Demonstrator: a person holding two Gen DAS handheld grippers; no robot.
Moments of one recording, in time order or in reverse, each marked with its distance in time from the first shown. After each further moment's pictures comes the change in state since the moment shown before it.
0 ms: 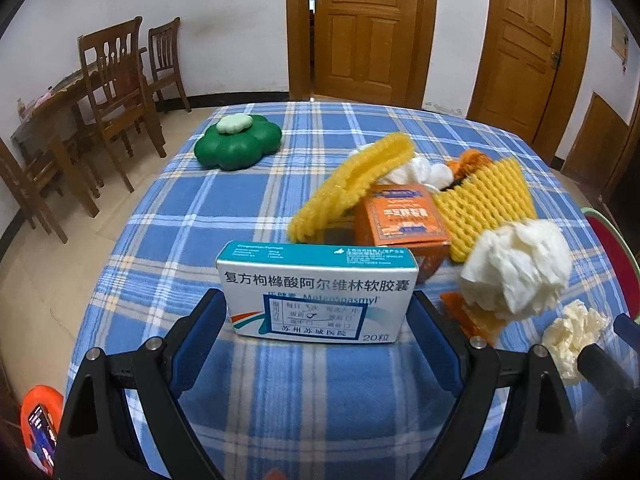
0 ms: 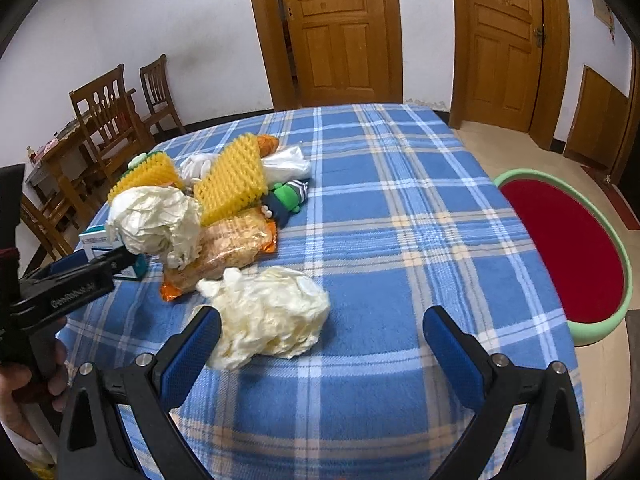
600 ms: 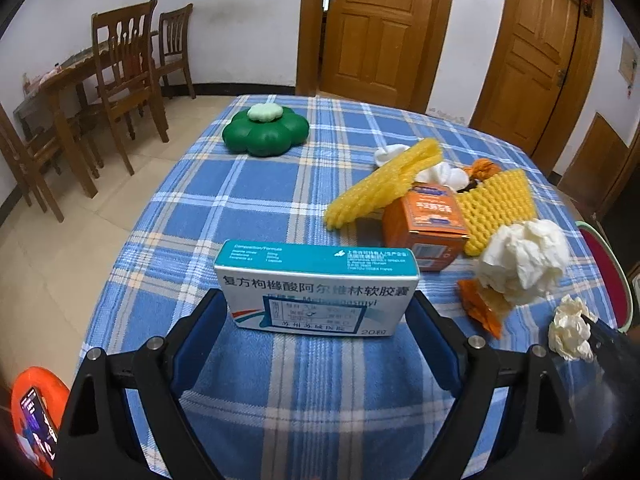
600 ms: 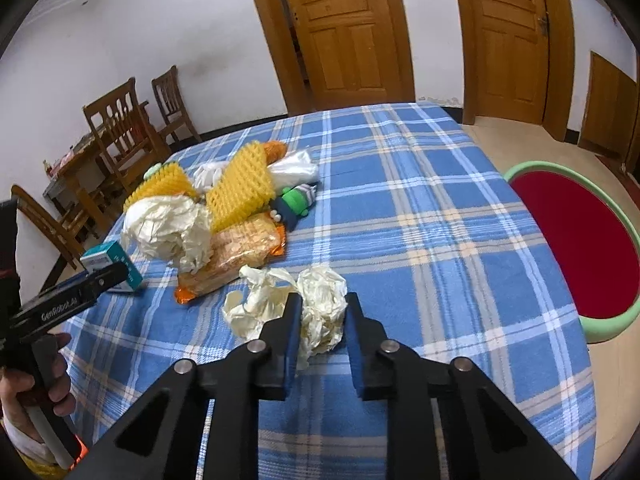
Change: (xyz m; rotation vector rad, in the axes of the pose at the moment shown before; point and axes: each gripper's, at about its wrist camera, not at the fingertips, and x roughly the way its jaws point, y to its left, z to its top) left arm -0.016 0.030 -0.010 -0.063 0.009 -0.039; right arm -0.014 -0.015 0.000 0.038 -0.037 0.081
